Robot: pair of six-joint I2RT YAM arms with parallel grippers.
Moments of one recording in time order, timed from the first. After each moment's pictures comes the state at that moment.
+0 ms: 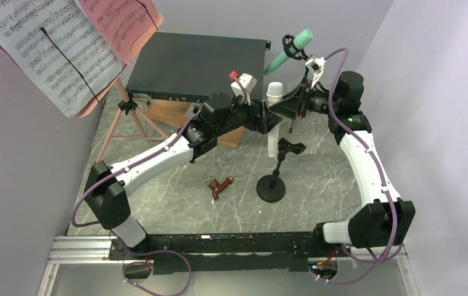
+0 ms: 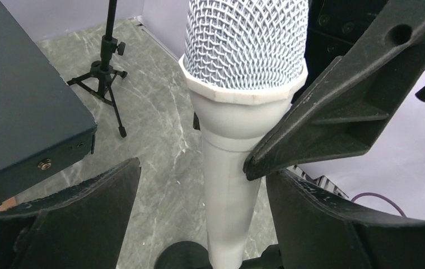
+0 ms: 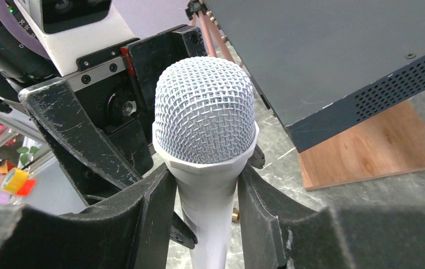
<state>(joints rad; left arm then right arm) -0.84 1.61 1.43 0.14 0.14 -0.43 0.06 1.32 1.29 -0.10 -1.14 0.30</state>
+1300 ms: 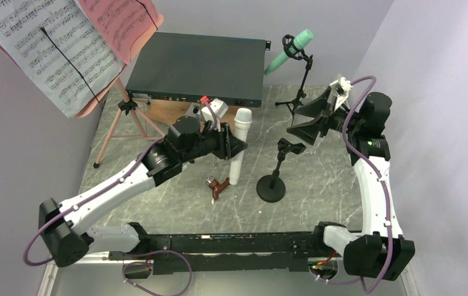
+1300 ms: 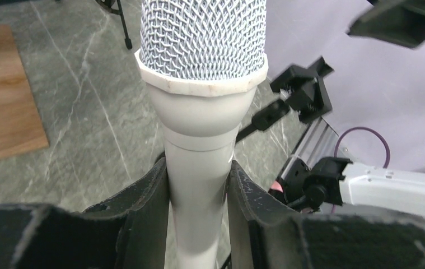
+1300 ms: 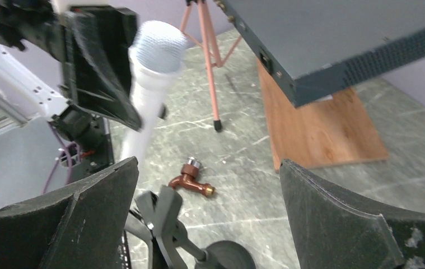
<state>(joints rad) -0.85 1.24 1.12 -0.08 0.15 -0.46 -0.11 1.10 1.13 -0.12 -1.32 0.13</state>
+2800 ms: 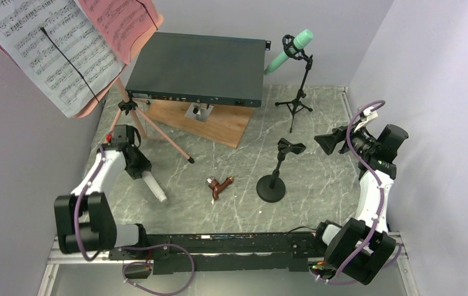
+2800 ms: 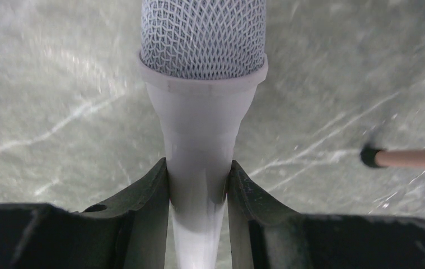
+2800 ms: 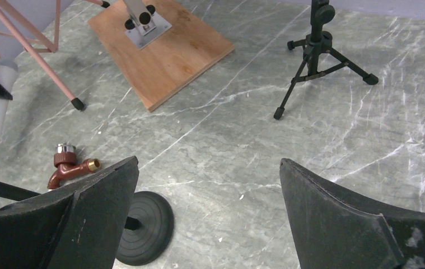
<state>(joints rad) 0.06 1.25 0.79 -0.69 -0.09 -0.67 -0.53 1.06 0.80 -0.17 -1.11 -0.12</state>
